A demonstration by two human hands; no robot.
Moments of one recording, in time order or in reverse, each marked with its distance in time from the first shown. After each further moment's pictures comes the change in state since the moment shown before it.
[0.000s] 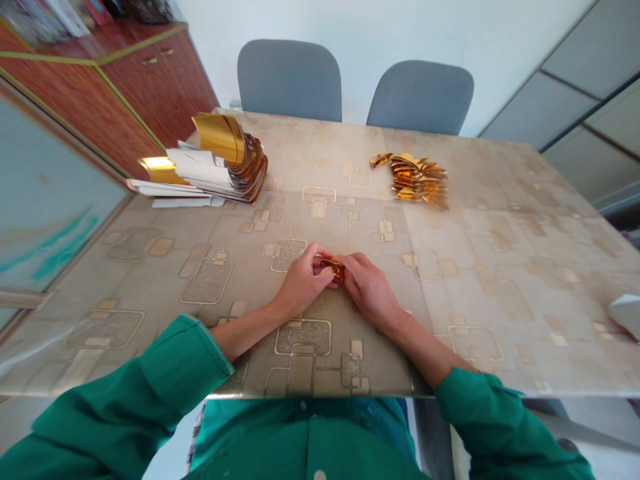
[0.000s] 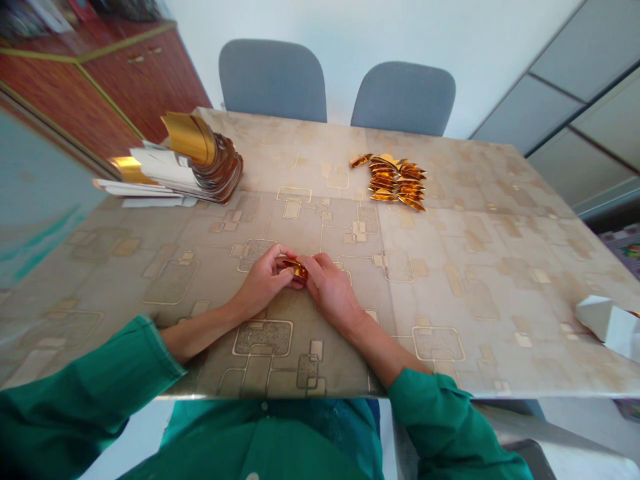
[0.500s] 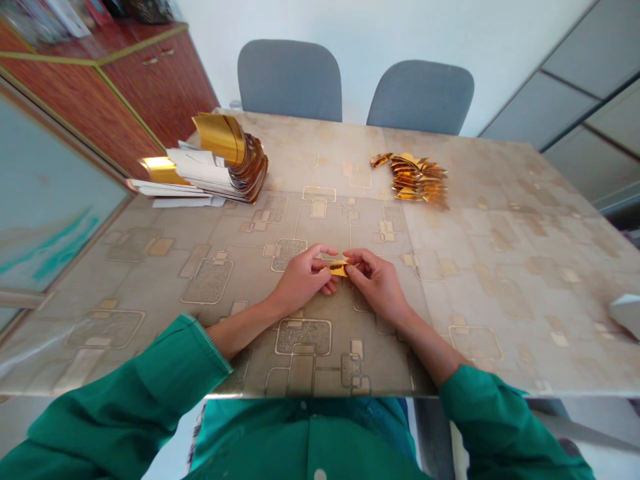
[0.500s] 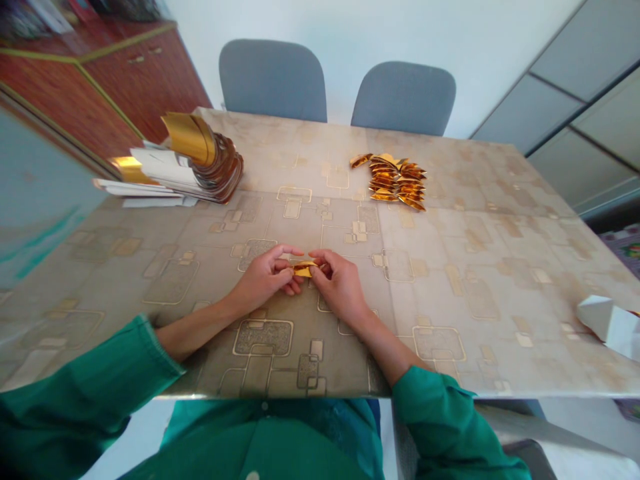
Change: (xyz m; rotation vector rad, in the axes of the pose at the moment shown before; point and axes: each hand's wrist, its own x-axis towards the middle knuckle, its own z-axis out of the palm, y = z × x) left_hand 0.000 0.012 -0.008 0.096 -0.080 -0.113; right_hand 0.002 0.008 -0.003 0.368 0.099 0.322
